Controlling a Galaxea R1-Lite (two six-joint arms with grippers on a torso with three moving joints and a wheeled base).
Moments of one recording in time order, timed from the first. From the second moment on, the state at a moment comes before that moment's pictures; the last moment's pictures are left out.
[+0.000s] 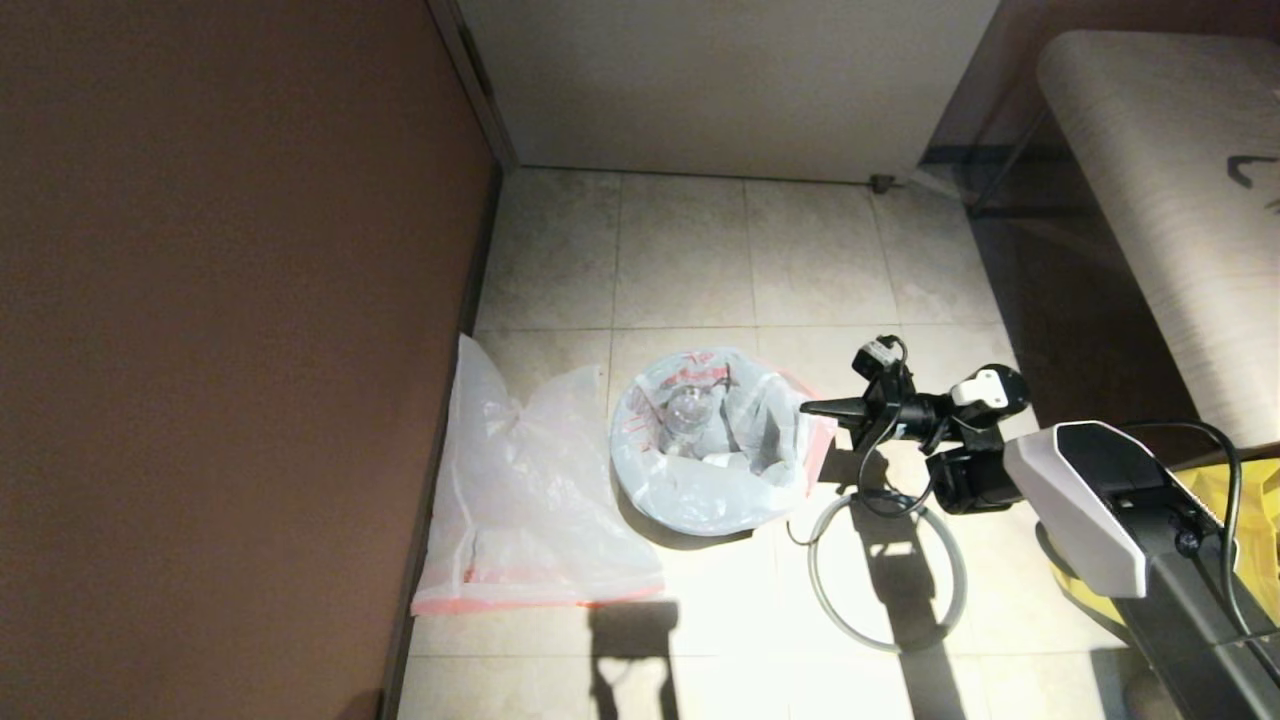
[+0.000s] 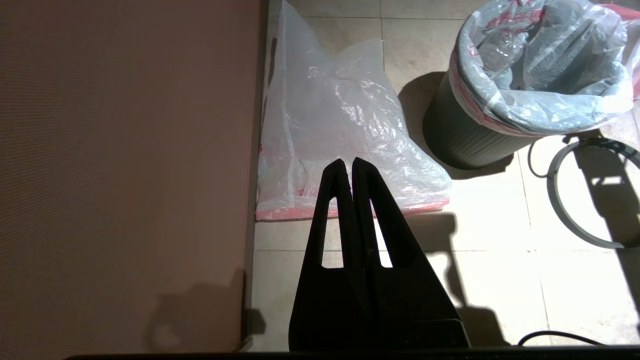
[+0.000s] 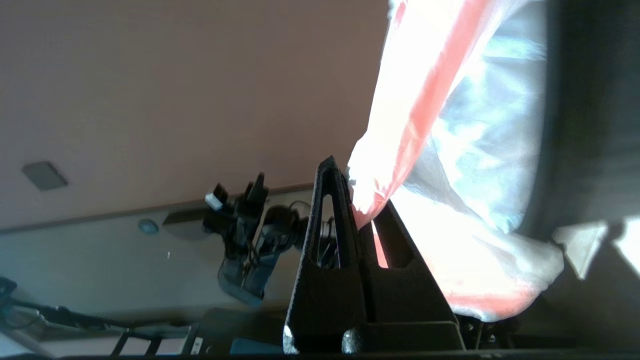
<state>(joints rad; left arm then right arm) 0.01 0.00 -0.01 0.00 0.00 -0.02 0.07 2.84 -1.97 -1.52 1.44 1.80</state>
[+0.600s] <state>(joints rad) 0.01 0.00 -0.01 0.00 0.00 -0.02 0.09 2.79 -1.97 -1.52 1.48 1.80</state>
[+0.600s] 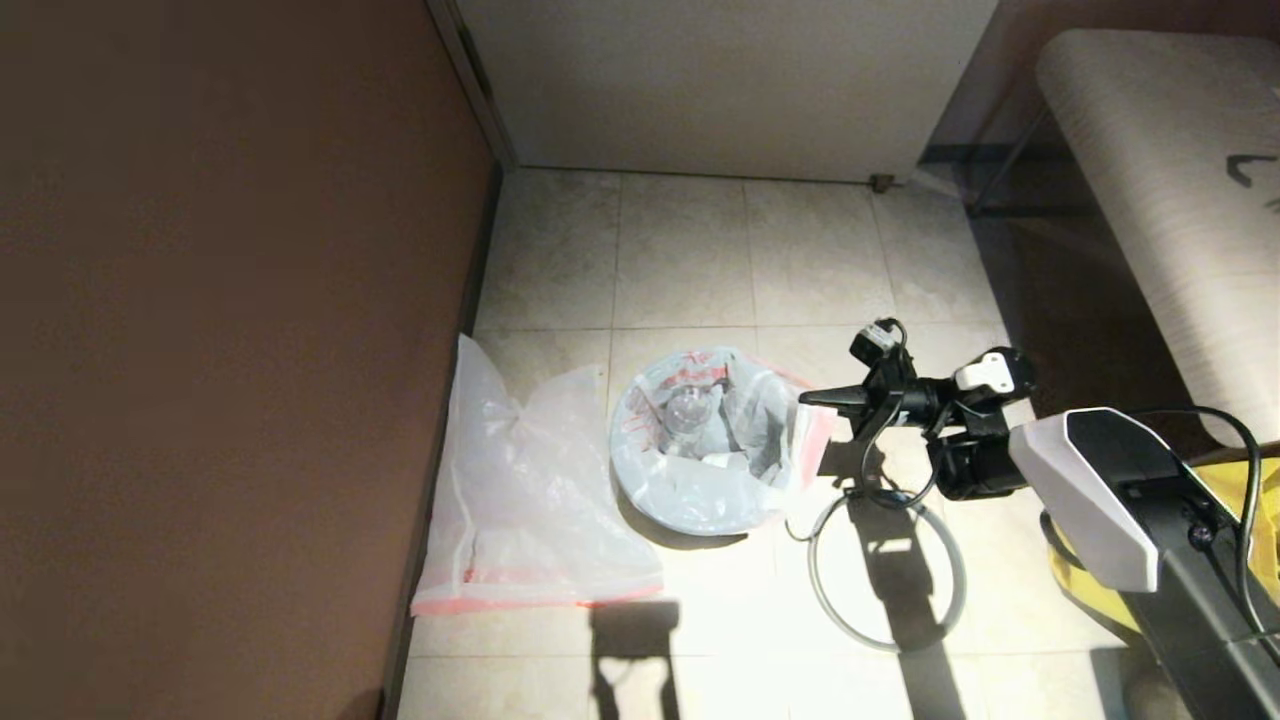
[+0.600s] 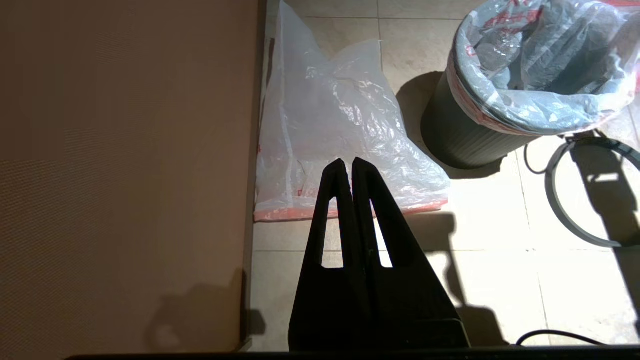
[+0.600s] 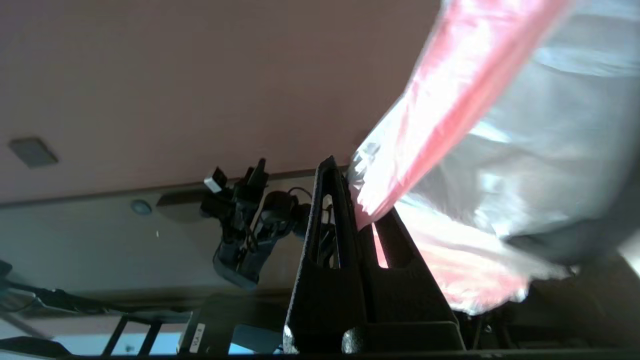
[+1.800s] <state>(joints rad) 0.01 0.00 -0.01 0.00 0.00 -0.02 0.06 2.82 -1.97 -1.52 1.23 1.36</state>
